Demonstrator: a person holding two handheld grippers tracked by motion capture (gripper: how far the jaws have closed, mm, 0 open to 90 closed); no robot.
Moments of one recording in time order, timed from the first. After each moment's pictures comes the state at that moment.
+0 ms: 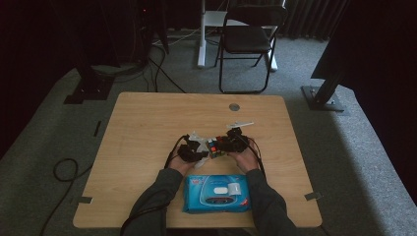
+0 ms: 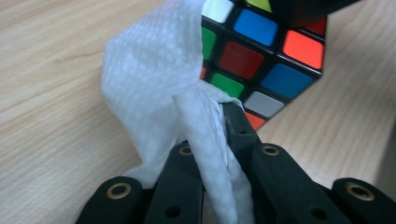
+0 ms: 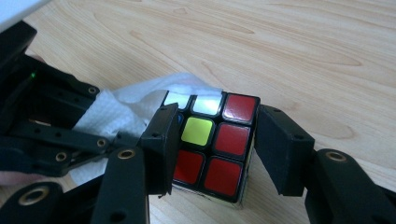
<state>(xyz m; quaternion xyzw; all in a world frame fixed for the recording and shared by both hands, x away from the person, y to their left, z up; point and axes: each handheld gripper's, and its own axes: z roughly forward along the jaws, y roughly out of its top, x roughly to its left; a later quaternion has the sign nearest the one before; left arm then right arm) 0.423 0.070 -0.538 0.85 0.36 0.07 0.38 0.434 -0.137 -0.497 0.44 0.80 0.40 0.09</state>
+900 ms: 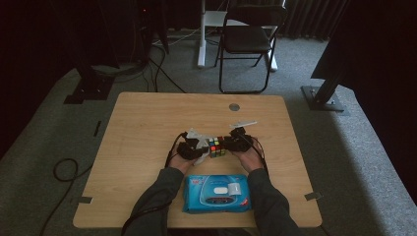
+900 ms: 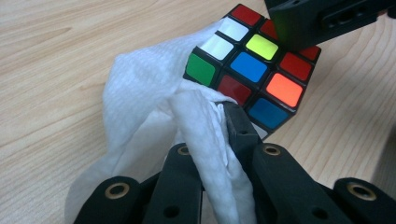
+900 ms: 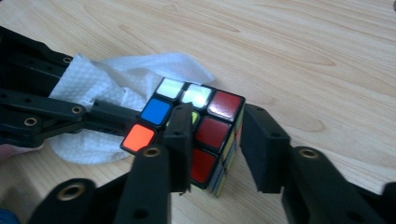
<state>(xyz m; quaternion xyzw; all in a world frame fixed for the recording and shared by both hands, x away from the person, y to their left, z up) 0.422 0.071 -0.526 0.83 0.37 0.08 0.42 0.432 -0.149 -0.492 0.43 0.81 0.39 0.10</state>
